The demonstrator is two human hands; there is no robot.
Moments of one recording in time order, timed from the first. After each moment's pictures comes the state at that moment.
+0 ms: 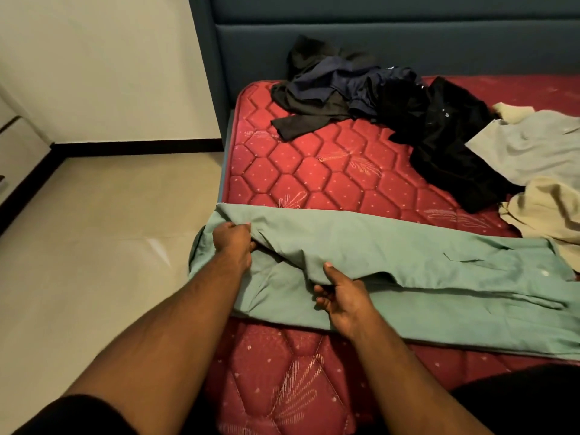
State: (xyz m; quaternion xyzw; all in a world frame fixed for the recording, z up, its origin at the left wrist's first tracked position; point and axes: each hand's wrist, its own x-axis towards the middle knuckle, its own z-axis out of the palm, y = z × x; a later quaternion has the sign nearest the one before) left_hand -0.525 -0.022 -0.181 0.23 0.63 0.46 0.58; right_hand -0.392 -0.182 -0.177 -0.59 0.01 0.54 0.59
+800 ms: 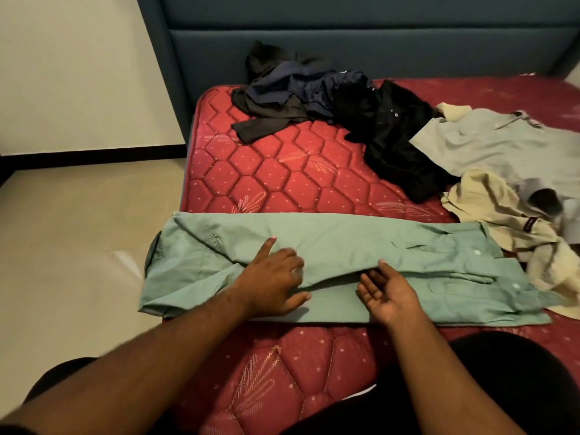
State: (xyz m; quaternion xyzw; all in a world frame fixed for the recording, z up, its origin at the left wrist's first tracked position) left_hand -0.474 -0.132 -0.175 0.98 0.16 0.07 -0.04; right_hand -0.261 -0.249 -0.179 -0.57 0.14 0.49 0.65
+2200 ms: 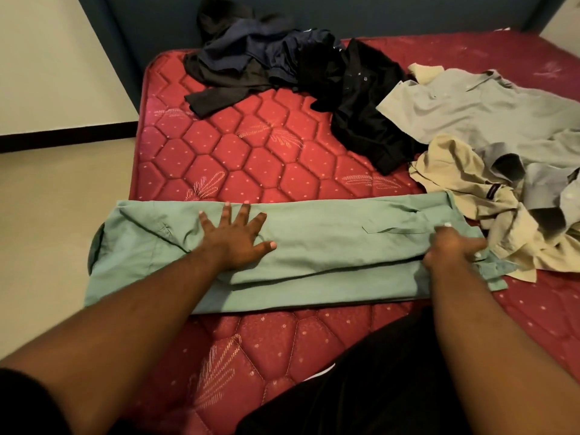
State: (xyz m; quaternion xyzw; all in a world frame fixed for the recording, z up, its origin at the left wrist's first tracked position) left_hand -0.423 -0.091 -0.184 0.90 0.40 -0.13 0.09; right_hand -0.107 -0.286 -0.165 -0.78 0.20 0.10 0.59
